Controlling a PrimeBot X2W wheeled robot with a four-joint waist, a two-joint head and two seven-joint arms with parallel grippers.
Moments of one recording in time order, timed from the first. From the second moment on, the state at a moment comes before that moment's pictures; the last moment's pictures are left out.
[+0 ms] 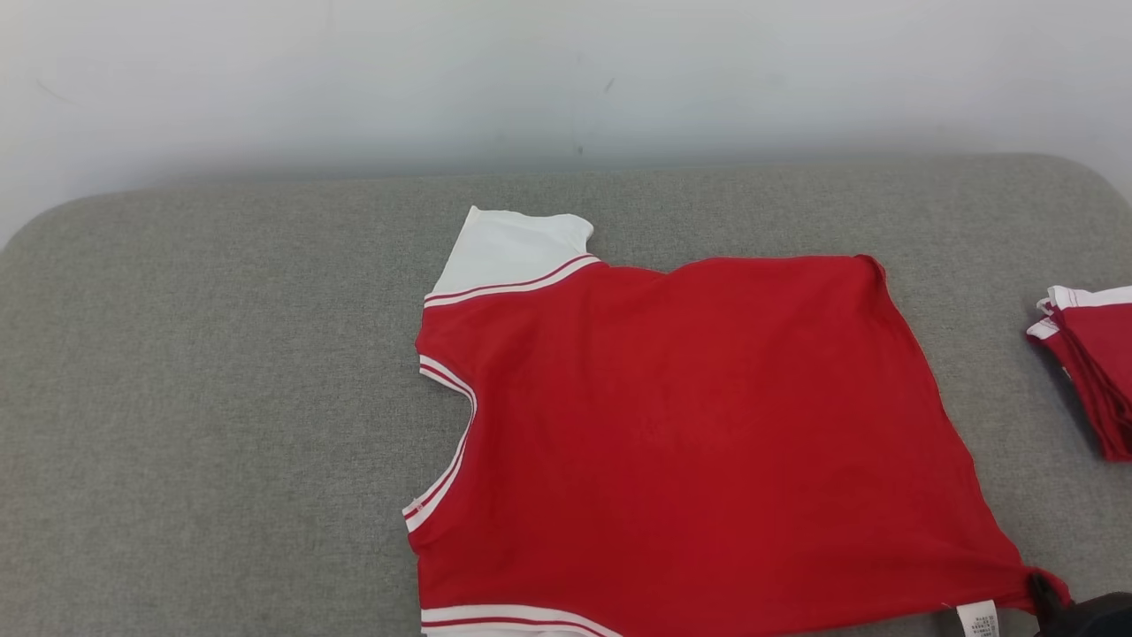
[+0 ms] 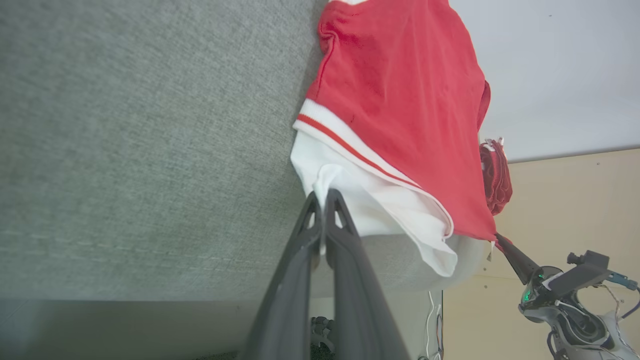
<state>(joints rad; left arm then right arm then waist) 0.13 0.43 -0.50 0.03 -1.32 -0.04 0.04 0.03 -0.05 -0.42 0.11 0.30 0.13 0.51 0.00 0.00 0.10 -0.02</state>
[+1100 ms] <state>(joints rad) -0.60 0.57 -0.33 -0.10 -1.09 -0.02 0.06 -0.42 -0.21 -0.12 -0.09 0.38 0.13 0.45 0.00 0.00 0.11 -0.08</state>
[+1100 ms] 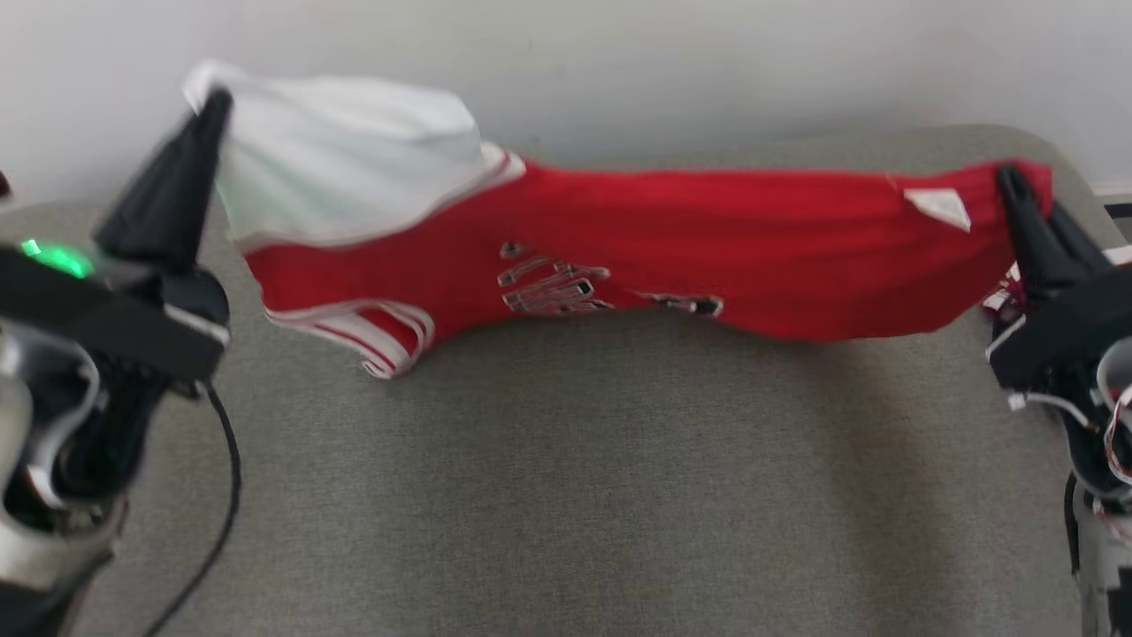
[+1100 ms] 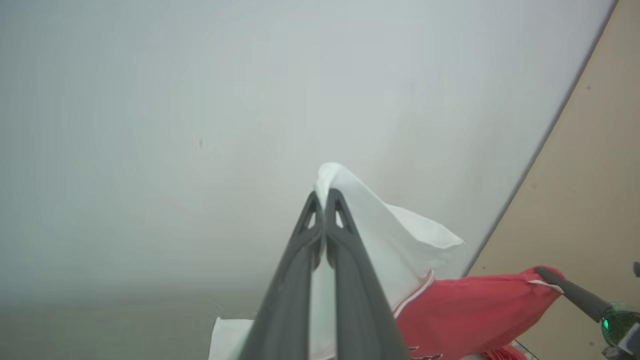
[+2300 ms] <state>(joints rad) -1.59 0.57 -0.41 0.31 -0.67 -0.04 -0.02 -1.32 -0.15 -0.09 0.47 0.31 0.13 0.15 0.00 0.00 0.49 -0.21</state>
